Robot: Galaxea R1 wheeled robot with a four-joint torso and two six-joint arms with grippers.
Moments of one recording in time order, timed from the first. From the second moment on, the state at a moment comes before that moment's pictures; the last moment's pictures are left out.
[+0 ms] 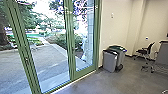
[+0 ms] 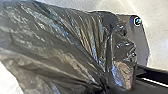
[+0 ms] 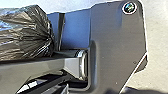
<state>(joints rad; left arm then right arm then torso) 1.40 3.05 -2.71 0.00 0.22 0.00 -1.53 3.01 -2.69 0.41 -0.07 -0.39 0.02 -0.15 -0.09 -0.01</state>
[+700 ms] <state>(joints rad) 1.40 3.05 -2.71 0.00 0.22 0.00 -1.53 3.01 -2.69 0.41 -0.07 -0.39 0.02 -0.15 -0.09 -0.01</state>
